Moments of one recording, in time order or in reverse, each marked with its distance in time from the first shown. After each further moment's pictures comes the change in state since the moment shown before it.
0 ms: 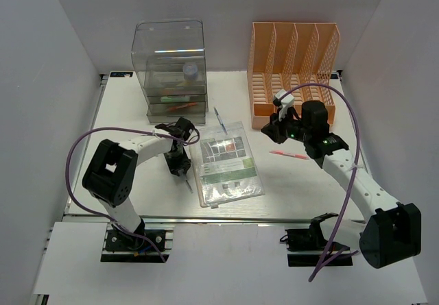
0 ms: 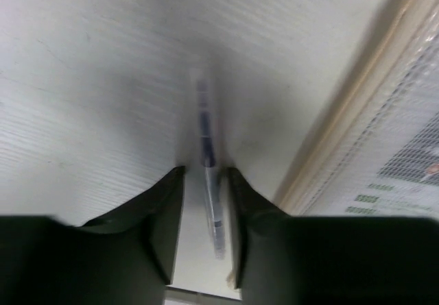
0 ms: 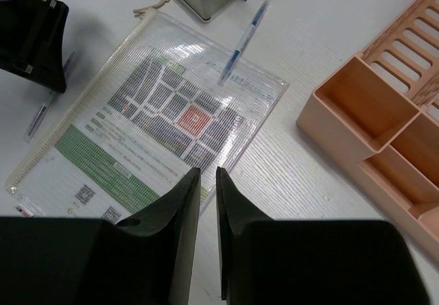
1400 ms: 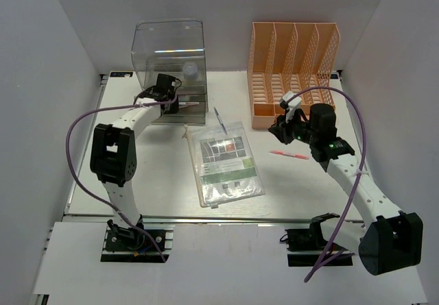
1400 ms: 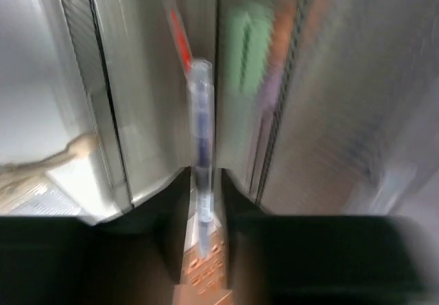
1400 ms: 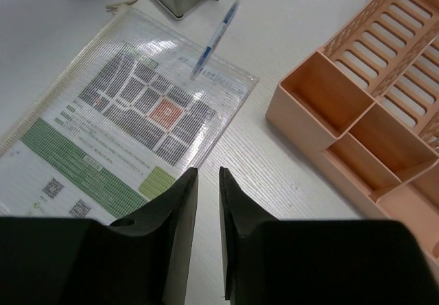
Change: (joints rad) left arm 0.232 0.193 0.446 0.273 -0.154 -0.922; right arm -0.070 -0.059 -0.045 0.014 -0.014 -0.075
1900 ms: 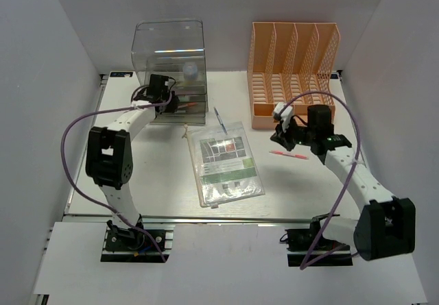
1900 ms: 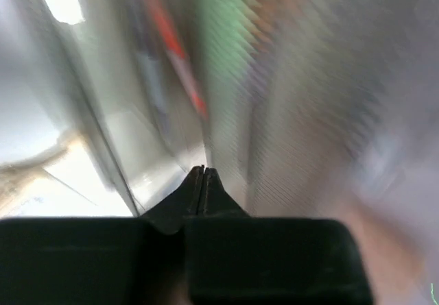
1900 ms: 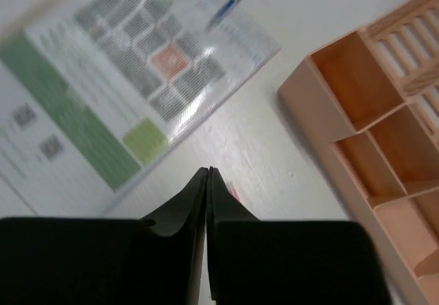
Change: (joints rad) left arm 0.040 0.000 -0.040 0.078 0.091 0.068; right arm -0.054 0.057 0.010 -0.103 -0.121 -0.267
